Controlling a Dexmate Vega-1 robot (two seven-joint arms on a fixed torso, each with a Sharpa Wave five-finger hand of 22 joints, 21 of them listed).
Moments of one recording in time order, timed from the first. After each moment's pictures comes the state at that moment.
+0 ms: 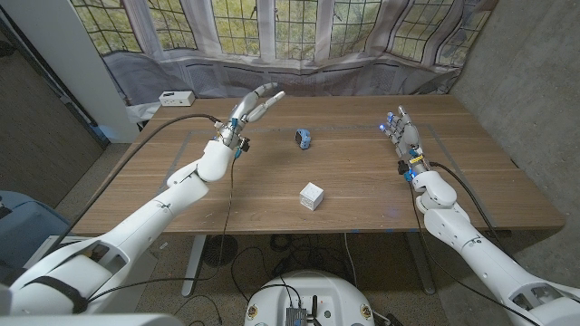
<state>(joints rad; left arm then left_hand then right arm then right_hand) 0.69 0.58 0.53 -1.38 0.25 -0.47 0.39 0.28 0.06 -0.04 -0.01 0.22 0.29 0.08 0.22 0.18 0.25 0.06 0.26 0.19 0.21 0.06 0.21 0.17 0.17 0.13 0.22 0.17 -0.90 -0.48 -0.31 -1.26 0.68 0.48 0.06 0.20 0.05 0.15 -0.12 0.19 0.15 0.11 0.21 0.18 0.06 0.13 0.25 0.19 0.00 0.08 0.23 0.20 0.24 0.00 0.22 0.17</state>
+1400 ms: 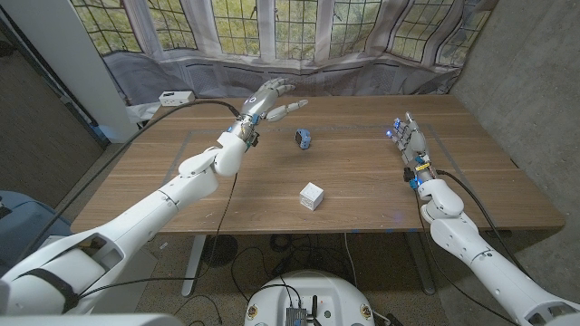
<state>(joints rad) 0.64 0.64 0.63 -1.58 0.56 -0.11 0.40 0.26 0.06 -0.07 0.01 0.22 0.40 0.08 0.21 0.18 0.16 0.11 0.21 0.20 0.08 0.13 0.18 0.18 0.01 0.20 0.18 0.18 -1.00 -0.51 -0.28 -1.35 0.69 0.47 0.00 0.20 0.05 0.15 -0.12 0.19 0.16 0.11 0.20 0.18 0.07 0.13 0.24 0.19 0.00 0.09 0.22 0.20 0.23 0.01 0.22 0.17</state>
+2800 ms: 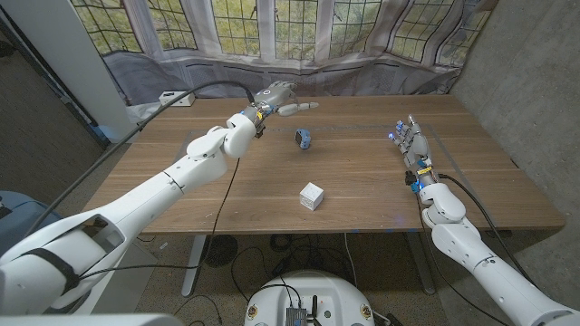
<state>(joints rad) 0.53 0.65 0.73 -1.68 0.61 0.12 0.10 0.21 0.06 -0.11 0.04 0.23 0.73 0.18 0.26 0.18 0.18 0.10 0.22 0.20 0.08 0.13 0.19 0.18 -0.04 0.21 0.19 0.18 -1.03 -0.51 -0.26 -1.38 0.69 0.48 -0.02 0.20 0.05 0.15 -0.12 0.19 0.16 0.10 0.20 0.18 0.08 0.14 0.23 0.19 0.00 0.09 0.22 0.21 0.23 0.01 0.21 0.17</state>
